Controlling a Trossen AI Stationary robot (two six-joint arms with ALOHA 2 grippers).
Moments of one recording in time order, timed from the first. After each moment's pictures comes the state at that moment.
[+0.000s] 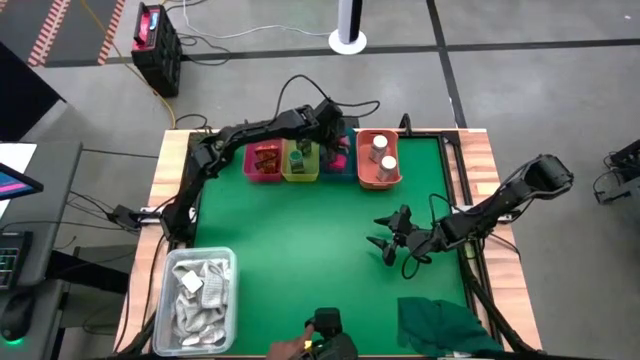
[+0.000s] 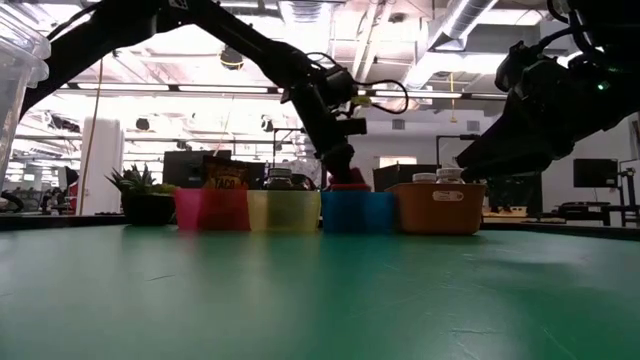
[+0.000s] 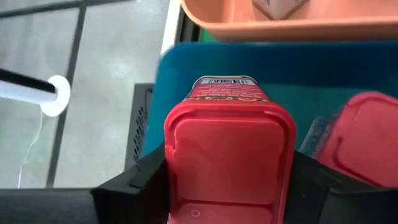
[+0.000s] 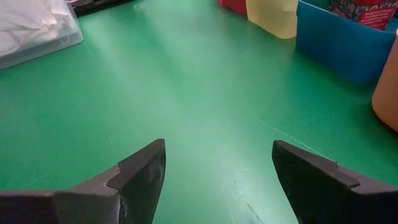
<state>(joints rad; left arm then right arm) 0.53 2.22 1.94 -0.57 -0.10 0.51 0.41 1.25 0.32 0.34 0.68 0.58</state>
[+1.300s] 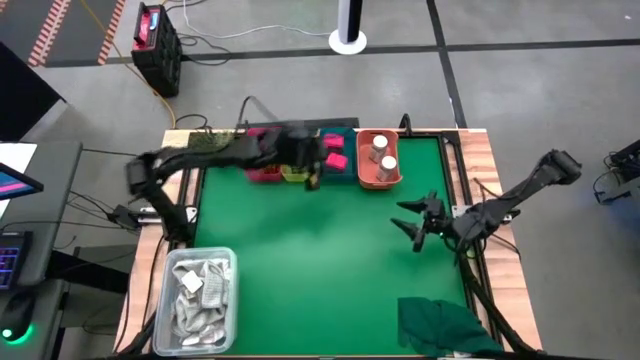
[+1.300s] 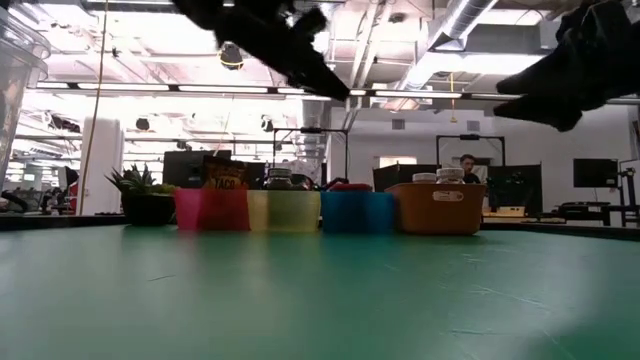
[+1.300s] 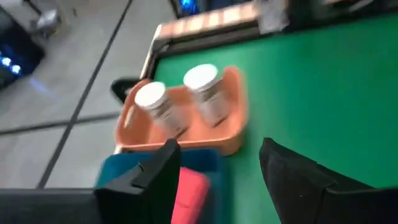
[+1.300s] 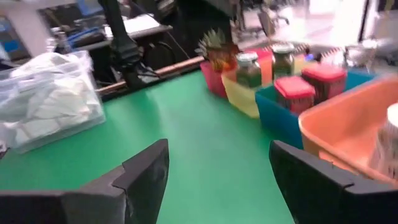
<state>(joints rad) 0.36 1.67 1.35 -0.13 0.07 0.40 0.53 0.59 0.15 0.21 0.91 0.40</state>
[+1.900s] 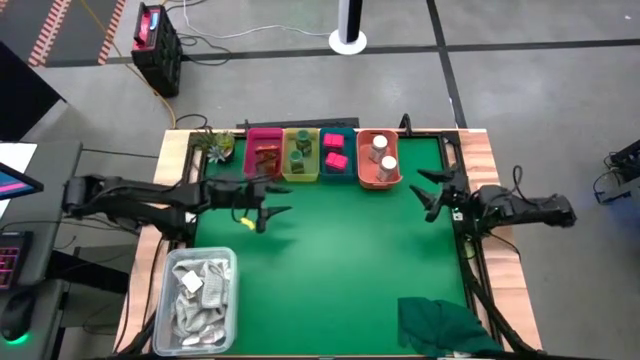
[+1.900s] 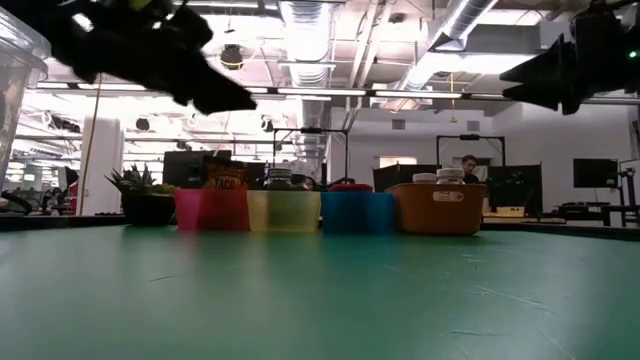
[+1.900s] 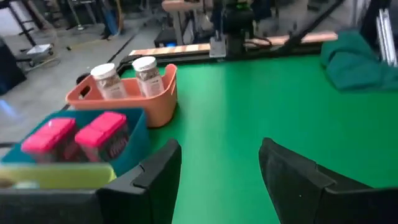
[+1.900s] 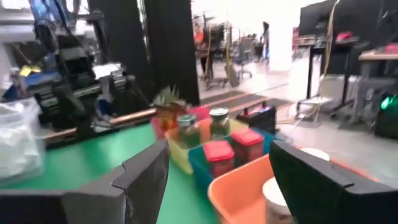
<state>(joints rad) 0.17 1.07 0.48 0.40 0.04 0.16 0.10 0.00 0.15 -0.09 0.64 0.07</state>
